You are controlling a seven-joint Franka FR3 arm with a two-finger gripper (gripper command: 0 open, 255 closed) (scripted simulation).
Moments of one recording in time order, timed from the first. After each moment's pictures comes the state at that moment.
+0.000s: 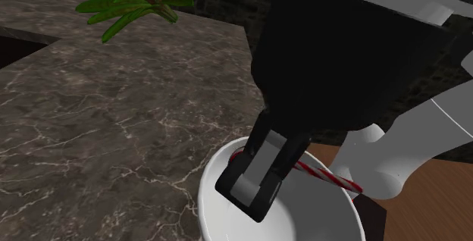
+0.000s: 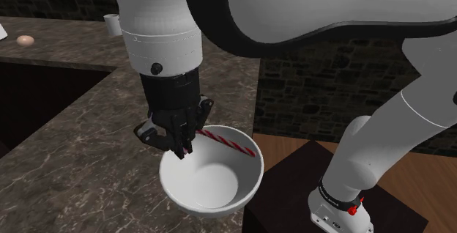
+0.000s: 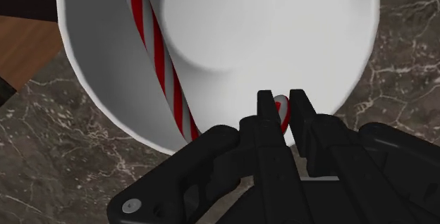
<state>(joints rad) 0.30 -0.32 0.76 -1.70 0.22 1.49 0.90</state>
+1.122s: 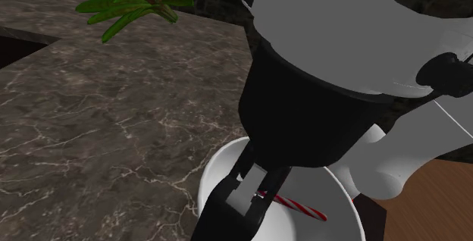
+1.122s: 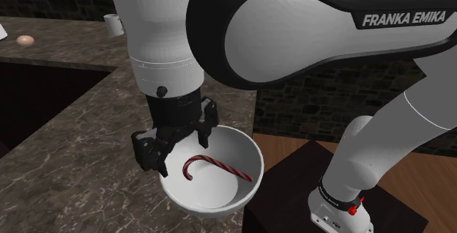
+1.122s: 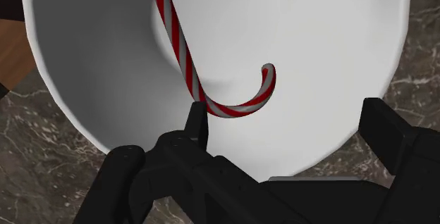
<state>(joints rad) 0.31 -0.35 0.76 -1.80 0.24 1.57 0.88</state>
